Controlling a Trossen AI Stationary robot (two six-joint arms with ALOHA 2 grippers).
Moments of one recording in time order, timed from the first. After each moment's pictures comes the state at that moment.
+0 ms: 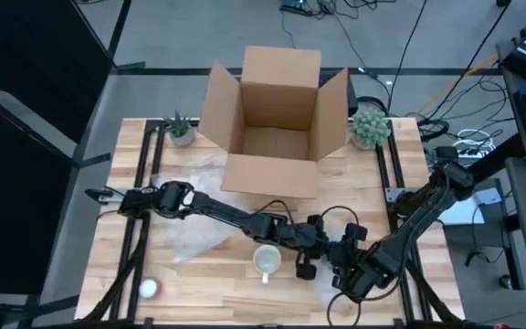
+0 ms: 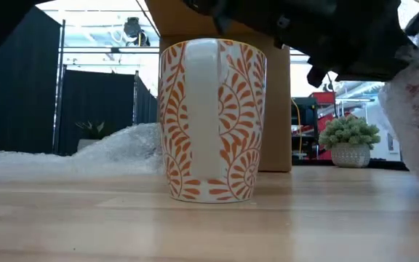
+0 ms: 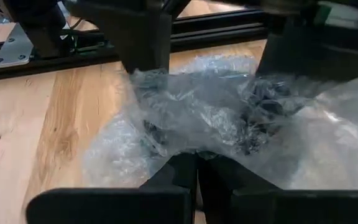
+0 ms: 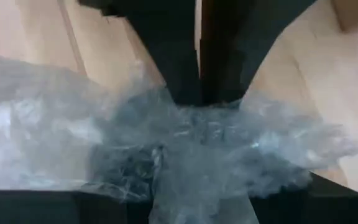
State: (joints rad) left arm -0.24 2.36 1.85 -0.01 0.00 0.03; right arm 0.79 1.61 1.11 -0.94 0.46 1.13
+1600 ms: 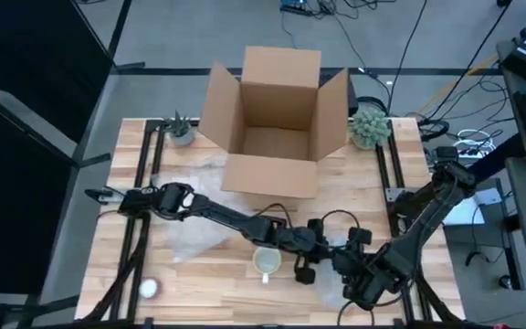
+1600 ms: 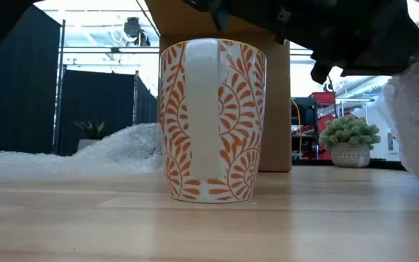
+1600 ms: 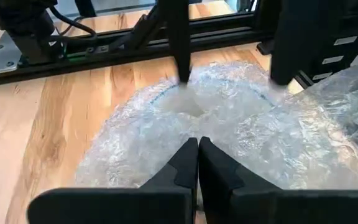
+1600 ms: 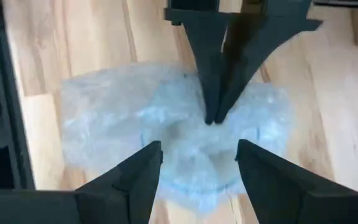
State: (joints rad) left arm -0.25 2.36 1.84 0.01 0.00 0.03; right arm 0.86 1.59 1.35 -1.19 0.37 1.03
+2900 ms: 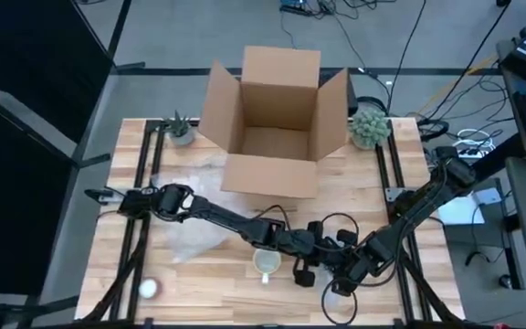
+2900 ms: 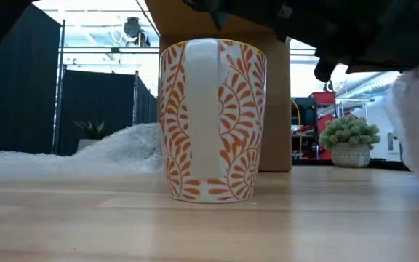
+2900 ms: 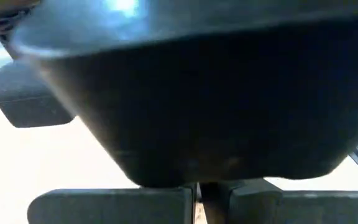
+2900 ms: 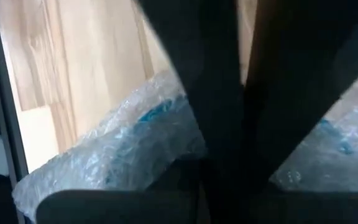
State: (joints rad) left arm -0.26 2.38 1.84 0.05 0.01 0.03; right arm 0.72 1.58 1.00 -0.67 0.20 0.94
